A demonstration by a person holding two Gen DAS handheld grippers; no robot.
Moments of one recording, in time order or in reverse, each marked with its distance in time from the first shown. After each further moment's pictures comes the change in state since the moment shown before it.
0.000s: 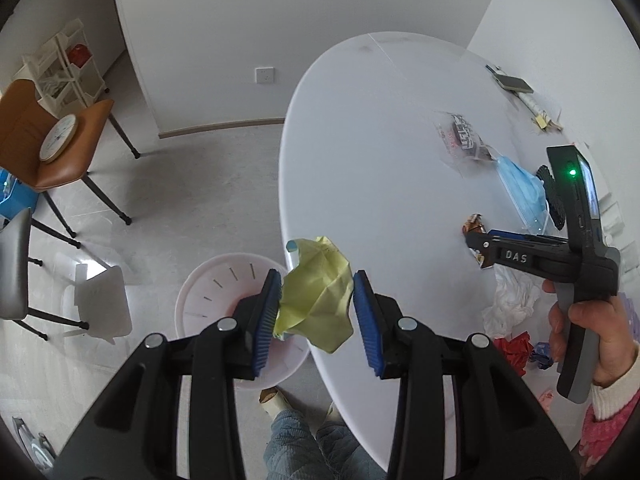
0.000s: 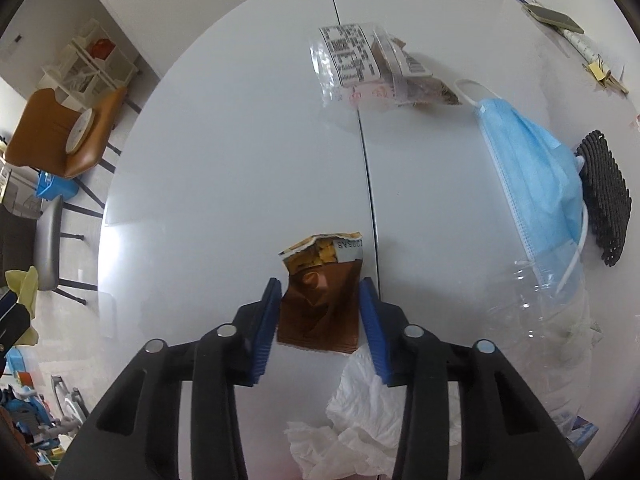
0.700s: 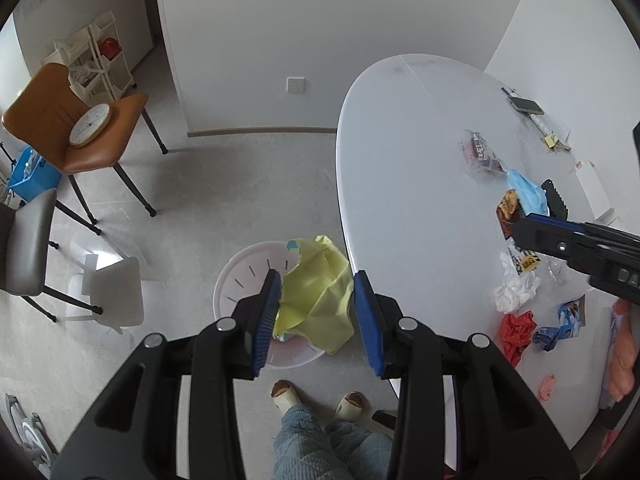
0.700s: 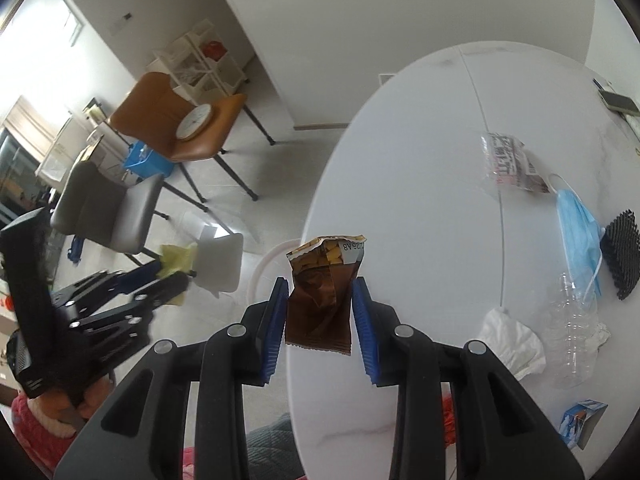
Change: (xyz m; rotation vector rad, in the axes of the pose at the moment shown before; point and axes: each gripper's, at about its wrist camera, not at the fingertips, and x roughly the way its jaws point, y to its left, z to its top) left arm -0.052 0.046 -0.030 -0.060 -0.037 0.034; right arm -0.126 0.113 -0.034 -0.219 -0.124 0.269
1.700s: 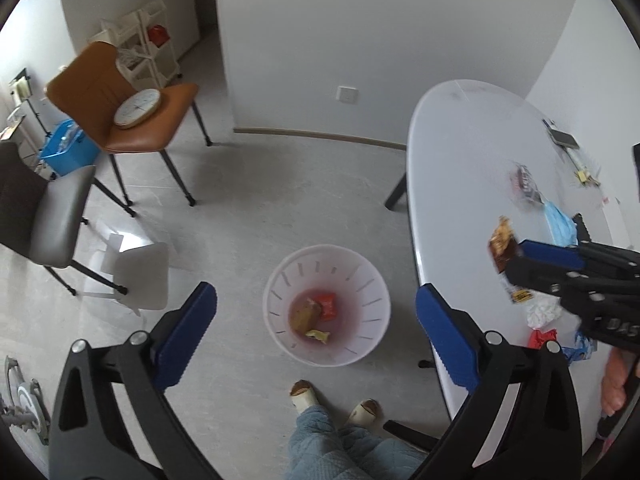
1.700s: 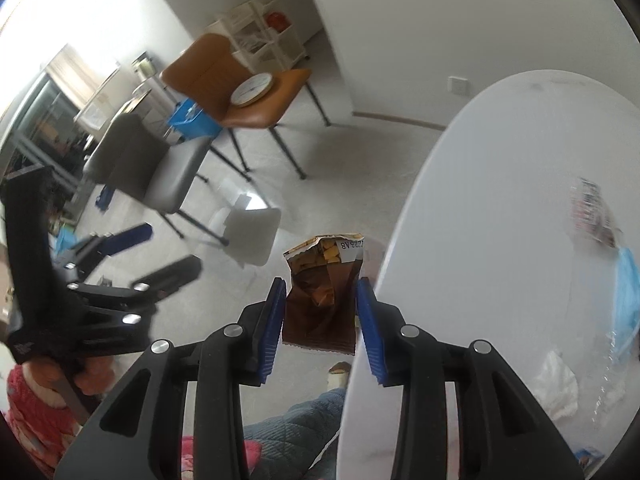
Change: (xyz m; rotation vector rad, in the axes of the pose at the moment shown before) left arm -0.036 0.068 -0.008 -0.111 -0.036 0.121; right arm 0.038 0.071 0.009 -0.192 0.080 0.124
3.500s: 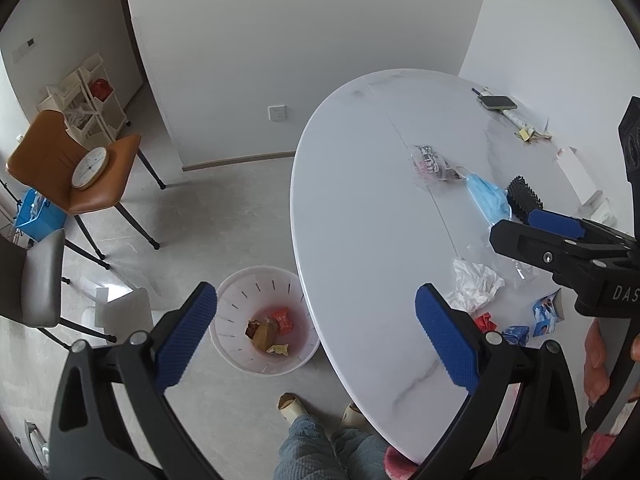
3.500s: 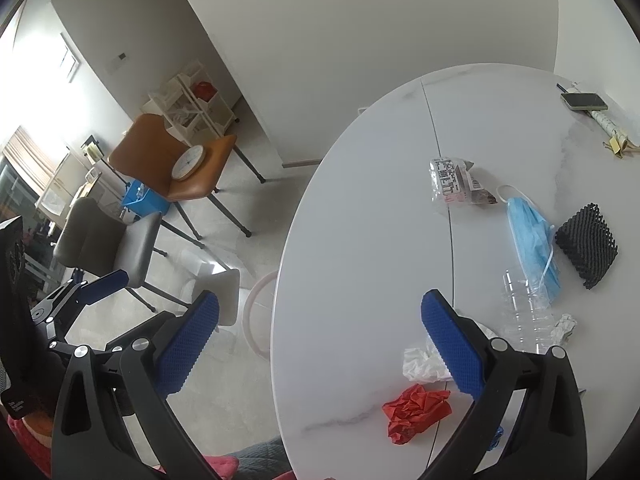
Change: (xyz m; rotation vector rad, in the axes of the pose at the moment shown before) left arm -0.042 -0.134 0.000 0.221 -0.048 -0.105; right arm -0.114 -0.089 -0.053 0.248 -0.216 -0.164
